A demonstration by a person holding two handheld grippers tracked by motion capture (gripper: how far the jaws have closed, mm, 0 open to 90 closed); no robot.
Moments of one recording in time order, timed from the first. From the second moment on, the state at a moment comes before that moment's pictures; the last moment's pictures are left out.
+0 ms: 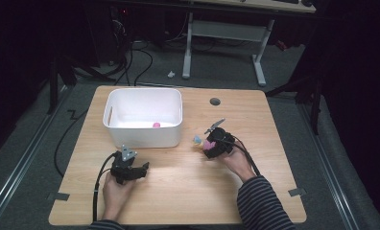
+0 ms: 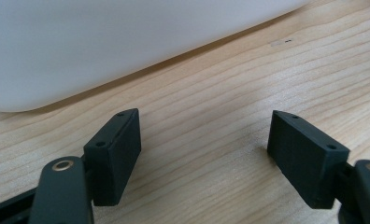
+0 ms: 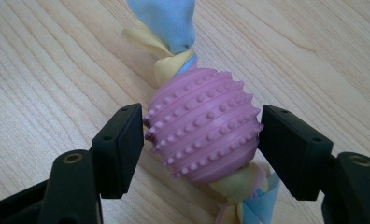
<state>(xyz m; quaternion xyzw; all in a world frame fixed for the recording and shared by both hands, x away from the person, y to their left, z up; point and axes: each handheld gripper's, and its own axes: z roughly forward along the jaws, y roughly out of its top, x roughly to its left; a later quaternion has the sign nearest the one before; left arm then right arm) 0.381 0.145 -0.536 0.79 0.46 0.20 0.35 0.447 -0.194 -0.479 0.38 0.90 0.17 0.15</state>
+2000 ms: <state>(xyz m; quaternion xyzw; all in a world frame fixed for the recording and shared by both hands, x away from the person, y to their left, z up) 0.381 0.145 -0.536 0.79 0.46 0.20 0.35 0.436 -0.215 -0.362 0.36 0.87 0.29 0.17</state>
